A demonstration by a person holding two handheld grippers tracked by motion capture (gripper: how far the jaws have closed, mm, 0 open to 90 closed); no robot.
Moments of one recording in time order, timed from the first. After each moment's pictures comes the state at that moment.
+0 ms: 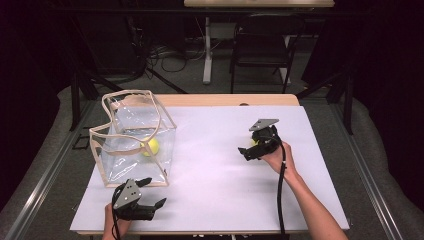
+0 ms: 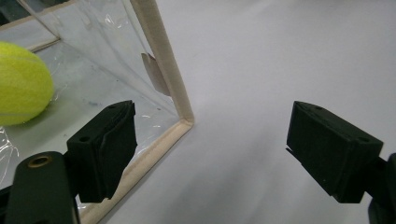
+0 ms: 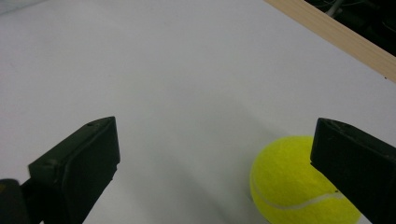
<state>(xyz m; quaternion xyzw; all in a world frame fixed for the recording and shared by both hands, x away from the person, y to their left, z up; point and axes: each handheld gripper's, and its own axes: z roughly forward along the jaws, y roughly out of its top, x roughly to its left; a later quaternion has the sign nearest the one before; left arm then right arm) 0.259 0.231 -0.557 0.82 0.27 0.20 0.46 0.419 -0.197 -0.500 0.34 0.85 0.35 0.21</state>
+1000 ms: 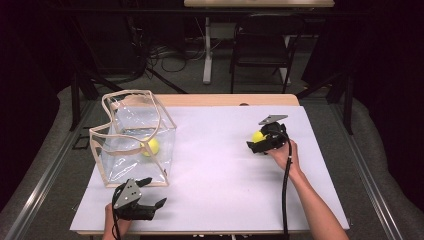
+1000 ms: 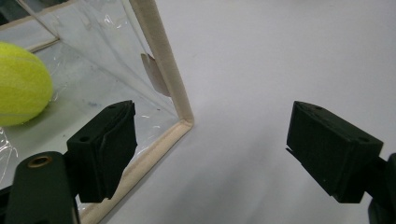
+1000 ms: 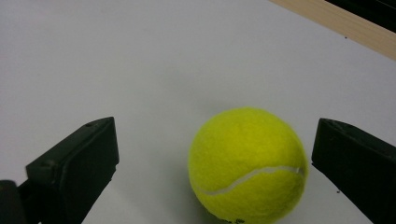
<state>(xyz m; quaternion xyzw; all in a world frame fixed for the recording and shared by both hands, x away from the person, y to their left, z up) 0.259 0.230 -0.557 0.82 0.27 0.20 0.46 0.444 -0.226 -0.517 0.41 0.82 0.34 0.21</state>
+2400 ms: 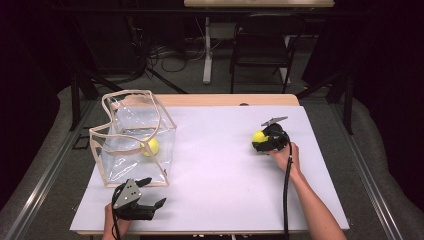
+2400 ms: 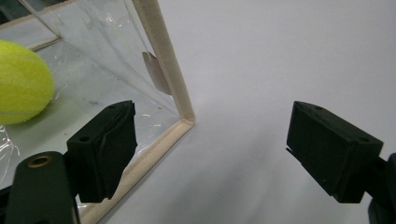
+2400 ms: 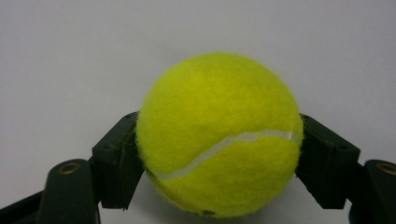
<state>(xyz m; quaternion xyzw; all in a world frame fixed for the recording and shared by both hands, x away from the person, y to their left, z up) 0.259 0.231 -0.557 0.83 0.27 0.20 0.45 0.458 -0.239 -0.543 0.46 0.82 0.30 0.19</state>
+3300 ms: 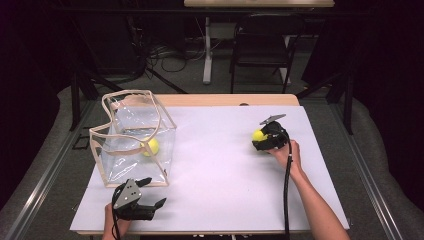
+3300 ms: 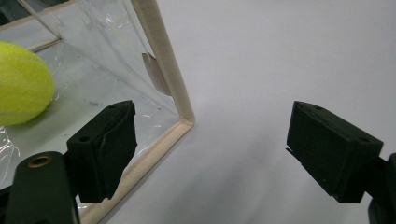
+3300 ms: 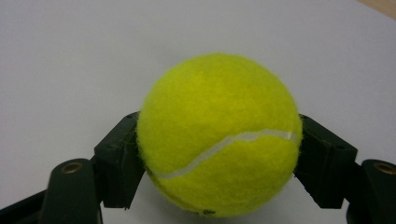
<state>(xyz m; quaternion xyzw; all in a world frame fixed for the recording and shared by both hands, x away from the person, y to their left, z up) 0.259 0.231 -0.557 0.82 0.27 0.20 0.46 0.454 -0.232 -0.527 0.44 0.83 0.28 0.21</state>
